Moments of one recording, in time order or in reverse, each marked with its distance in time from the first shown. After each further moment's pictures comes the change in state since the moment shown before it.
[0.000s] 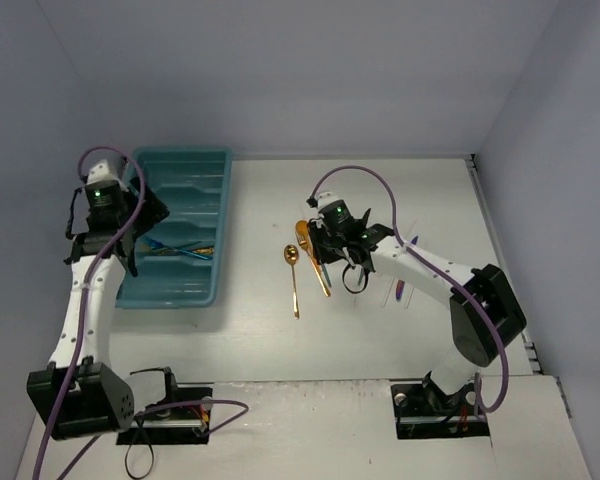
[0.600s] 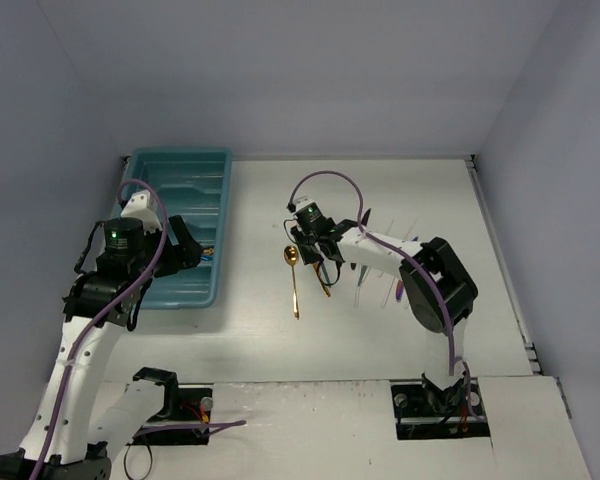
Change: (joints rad) left arm -0.289 -0.329 -0.051 -0.311 0.049 0.081; right arm 0.036 0.304 0.172 0.017 0.069 -0.028
